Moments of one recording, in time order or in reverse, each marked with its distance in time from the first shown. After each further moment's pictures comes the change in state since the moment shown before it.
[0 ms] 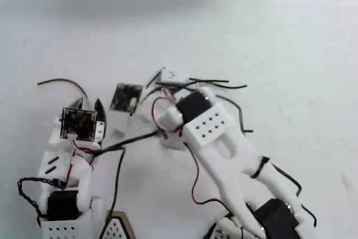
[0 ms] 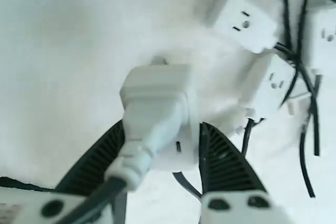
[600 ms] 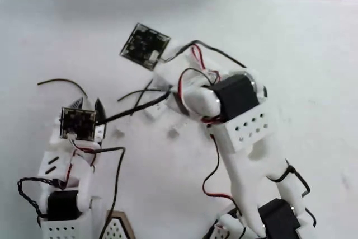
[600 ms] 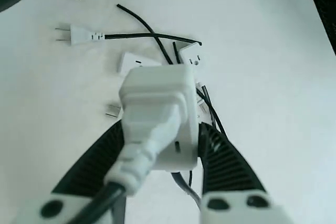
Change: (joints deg) left arm 0.0 0.0 0.0 0.0 0.0; right arm 7.2 -0.2 -29.5 9.2 -4.8
